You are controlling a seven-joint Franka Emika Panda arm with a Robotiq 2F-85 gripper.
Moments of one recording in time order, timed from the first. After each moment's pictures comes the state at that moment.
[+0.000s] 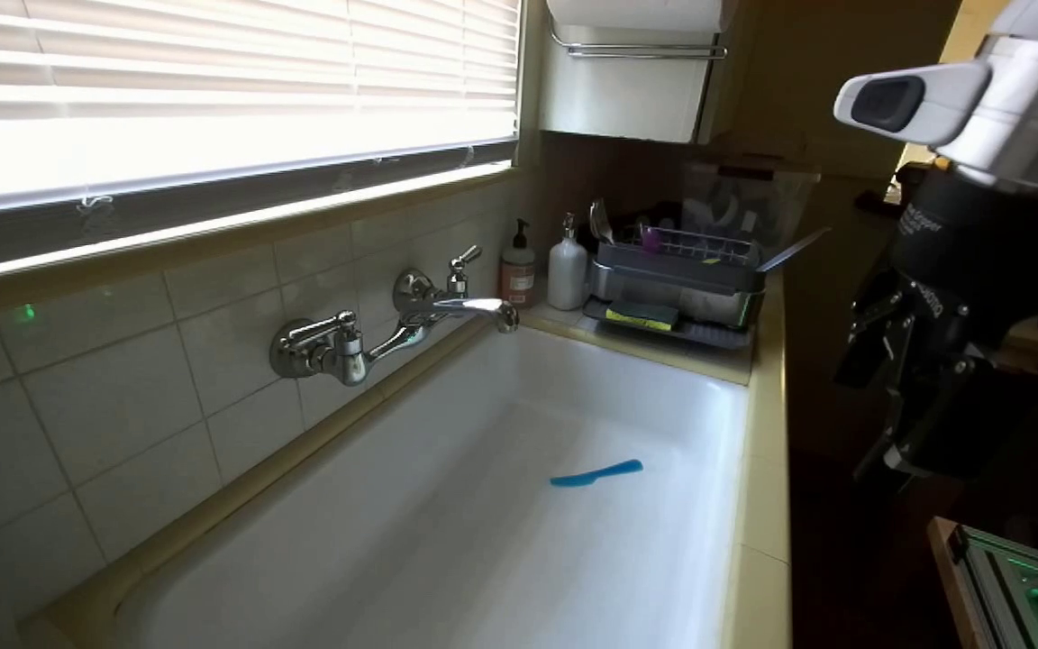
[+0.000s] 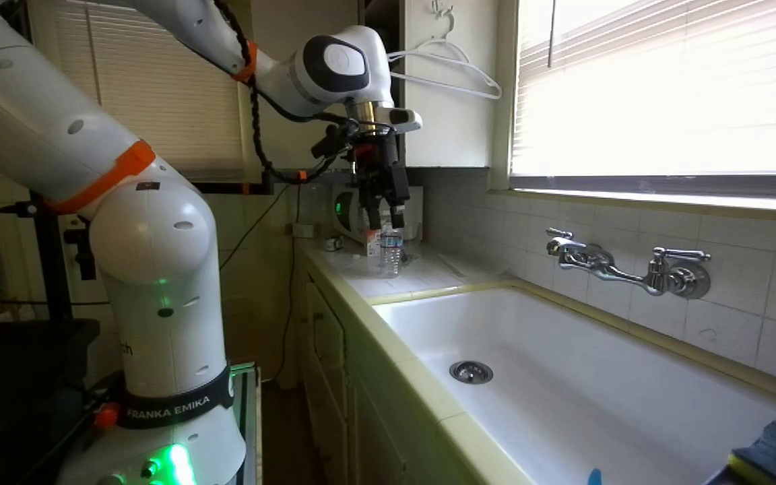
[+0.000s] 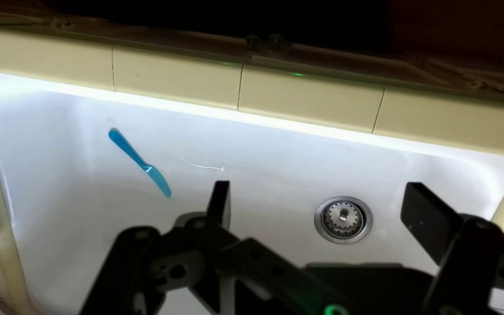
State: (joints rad) arm 0.13 -0.74 0.28 -2.67 -0.02 2.00 0.20
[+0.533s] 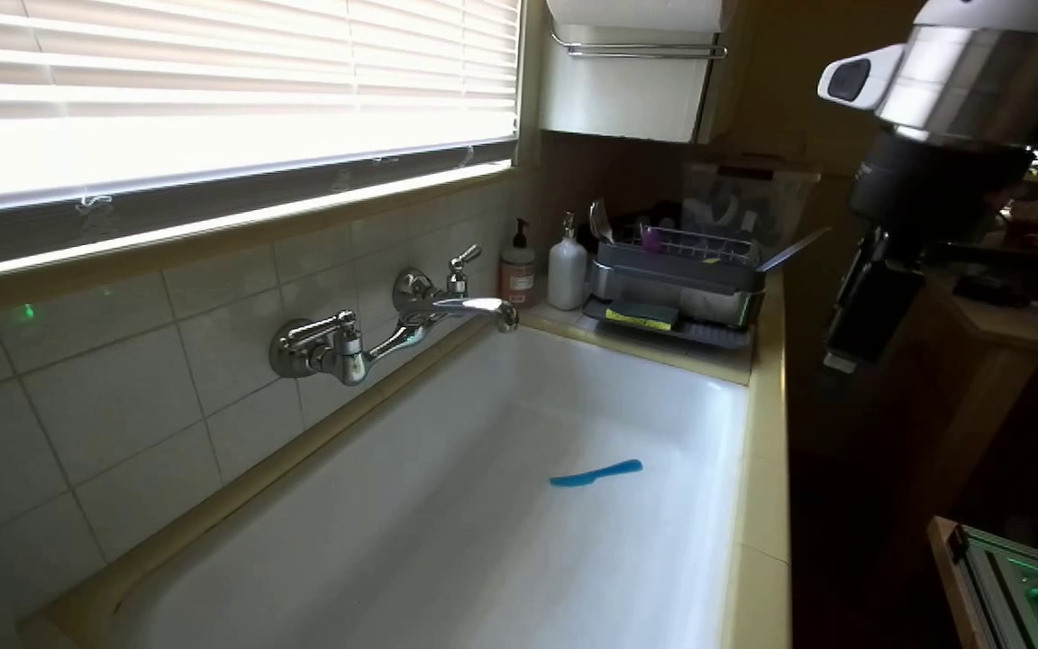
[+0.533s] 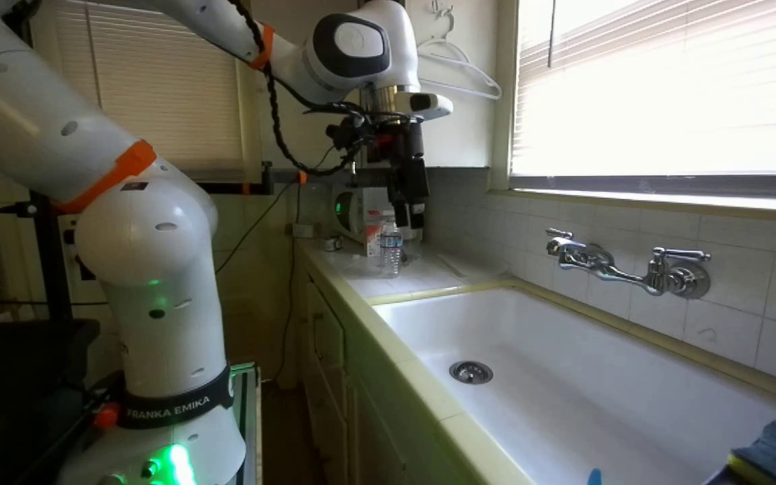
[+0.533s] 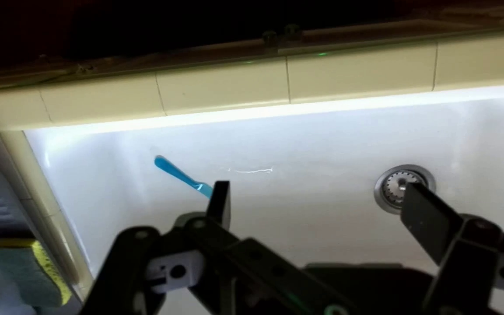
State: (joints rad) arm 0.01 -0.76 0.16 -2.67 -0.05 2.00 0.26
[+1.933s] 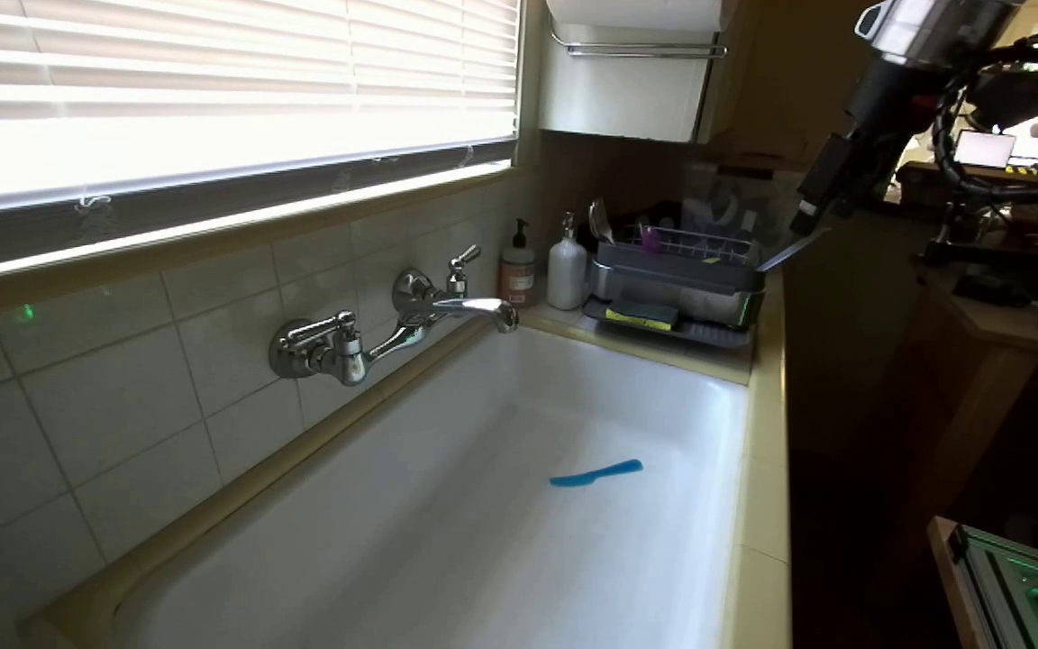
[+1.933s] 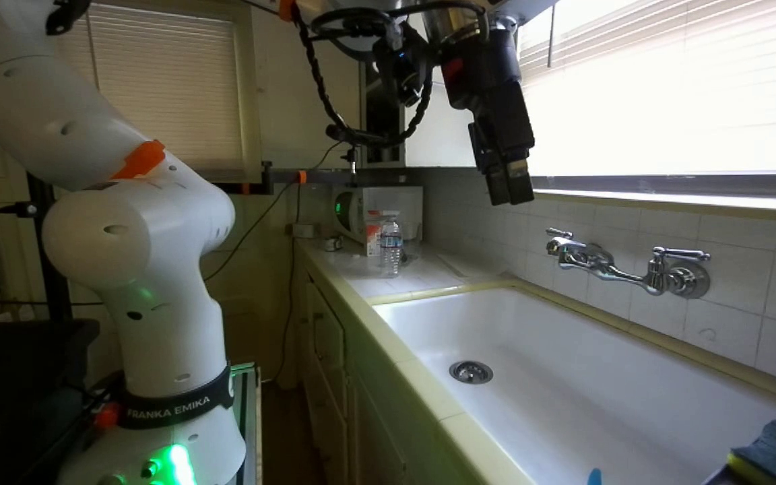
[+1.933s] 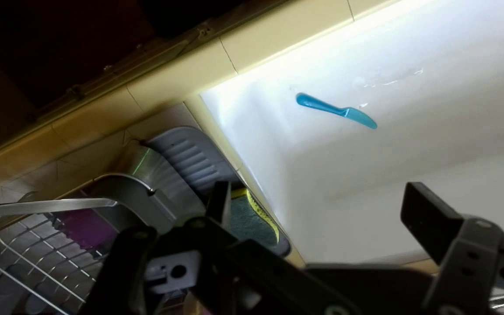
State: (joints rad) arm -0.28 -0.72 -0.13 -2.56 -0.25 2.10 0.13
